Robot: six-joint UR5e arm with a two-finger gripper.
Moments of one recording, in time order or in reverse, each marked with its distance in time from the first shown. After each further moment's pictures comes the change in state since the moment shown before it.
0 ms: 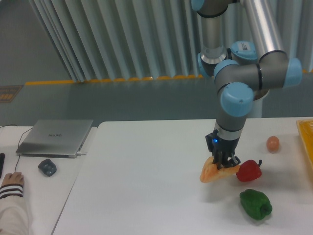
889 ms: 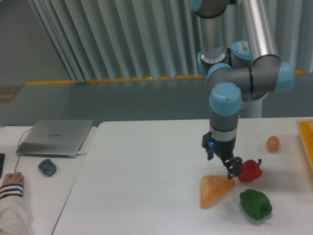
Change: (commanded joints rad) arm 0.015 0.043 0.011 0.055 0.241 0.239
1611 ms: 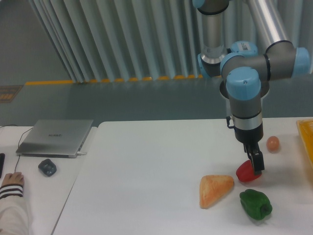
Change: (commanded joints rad) arm 0.074 0.026 0.003 -0.032 0.003 0.527
